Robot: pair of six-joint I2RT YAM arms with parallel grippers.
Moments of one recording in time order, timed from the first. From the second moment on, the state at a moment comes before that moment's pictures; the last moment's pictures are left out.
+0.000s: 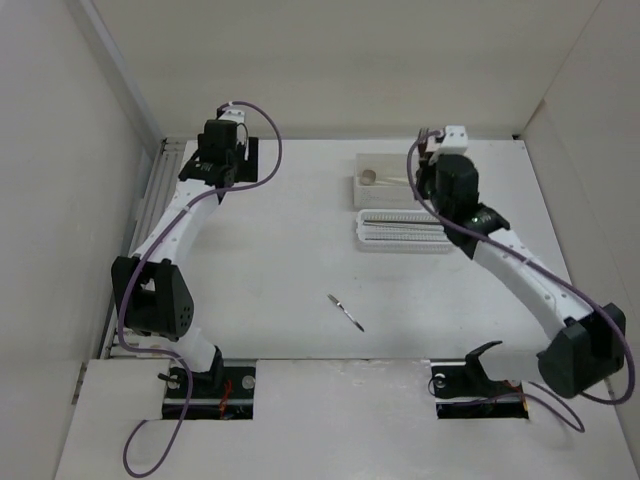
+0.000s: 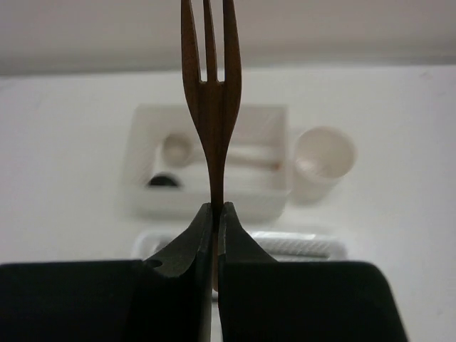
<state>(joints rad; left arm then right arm) -0.20 1.61 1.45 -0.46 -0.24 -0.02 0.47 1.26 1.08 -0.12 0.33 0.19</state>
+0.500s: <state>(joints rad) -0.10 1.64 1.45 -0.45 -0.27 0.01 0.07 1.75 1.08 0.65 0.16 0.05</state>
